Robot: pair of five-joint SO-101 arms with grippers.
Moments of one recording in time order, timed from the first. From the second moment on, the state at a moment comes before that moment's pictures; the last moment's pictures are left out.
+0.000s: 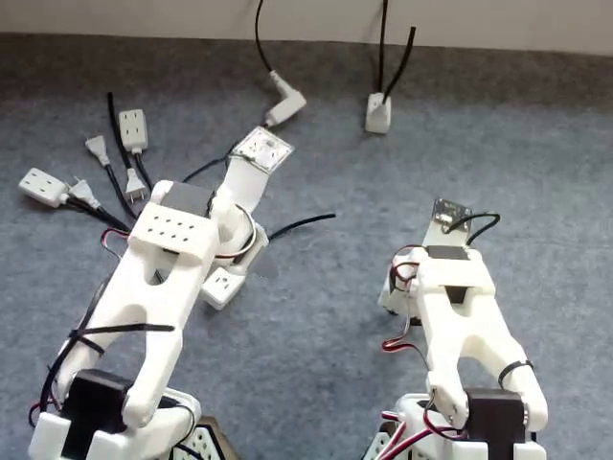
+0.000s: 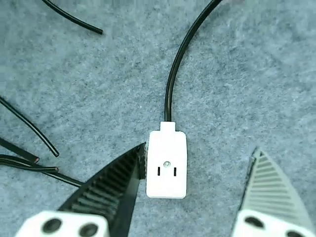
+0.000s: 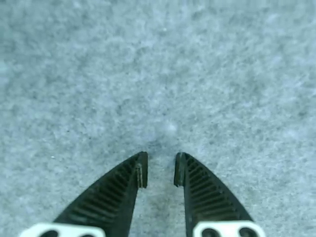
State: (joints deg) left arm 8.9 -15.4 28.9 70.5 -16.3; right arm -4.0 -16.8 53.5 55.6 -17.7
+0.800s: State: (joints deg) left arm -2.2 -15.5 41.6 54.8 -34.9; right arm -4.0 -16.8 53.5 55.6 -17.7
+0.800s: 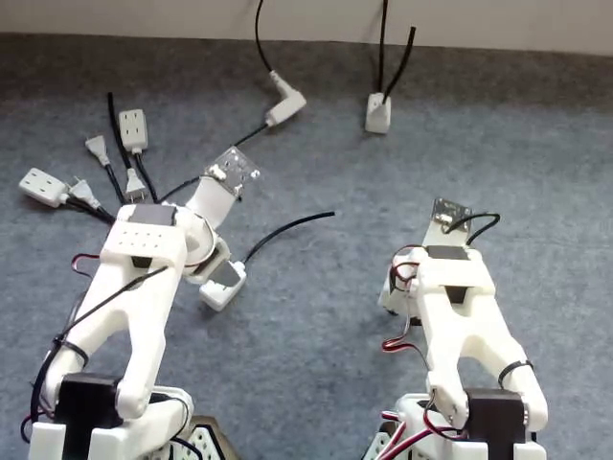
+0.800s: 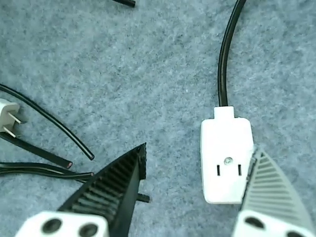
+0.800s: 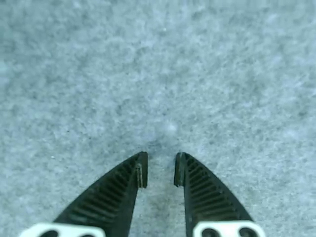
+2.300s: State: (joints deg) left arm 5.4 -16.9 50.5 53.8 -43.2; right arm -4.0 -16.8 53.5 55.6 -17.7
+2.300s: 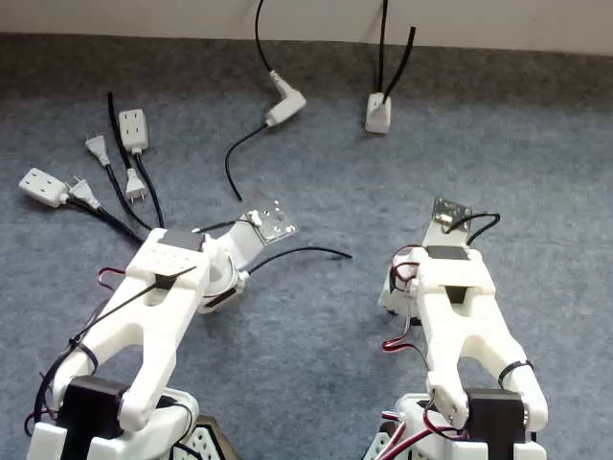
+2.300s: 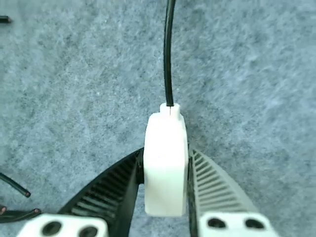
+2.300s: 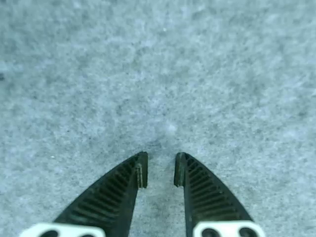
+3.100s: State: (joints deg) left arm 7.0 -16.9 50.9 49.3 -51.2; right arm -4.0 -16.8 53.5 55.6 -17.7
